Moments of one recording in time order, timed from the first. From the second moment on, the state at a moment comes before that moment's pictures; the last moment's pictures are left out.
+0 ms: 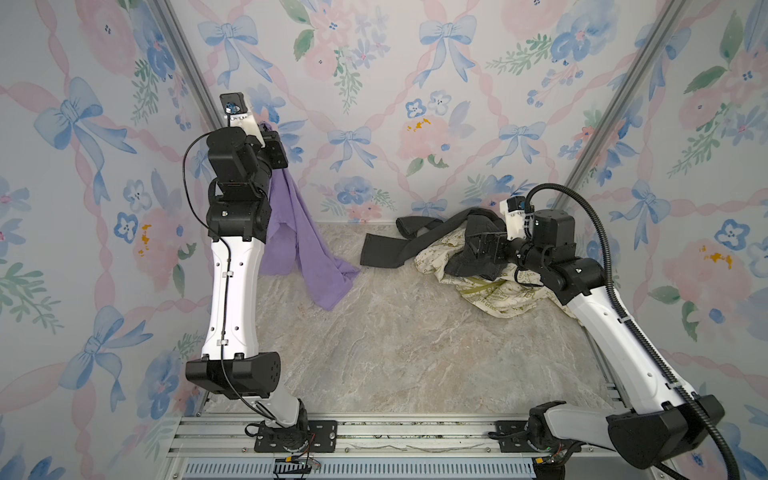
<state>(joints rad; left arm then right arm) 0.03 1.64 2.14 -0.37 -0.11 -0.04 0.31 1.28 1.40 -0.58 -0.22 0.20</state>
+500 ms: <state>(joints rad) 0.04 1.72 2.16 -0.36 -0.07 -0.03 0.45 1.34 1.45 -0.60 -0.17 0.18</state>
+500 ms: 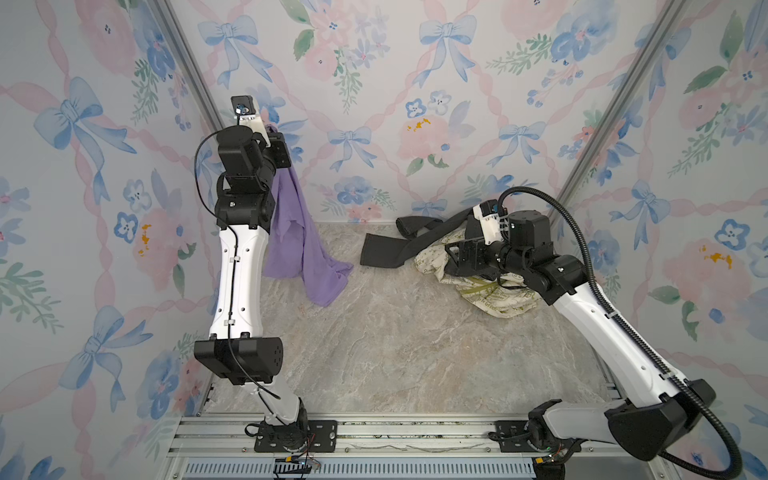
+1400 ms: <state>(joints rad) 0.05 1.73 1.38 -0.20 0.05 -0.26 0.52 1.37 1.49 -0.68 -0.07 0.18</state>
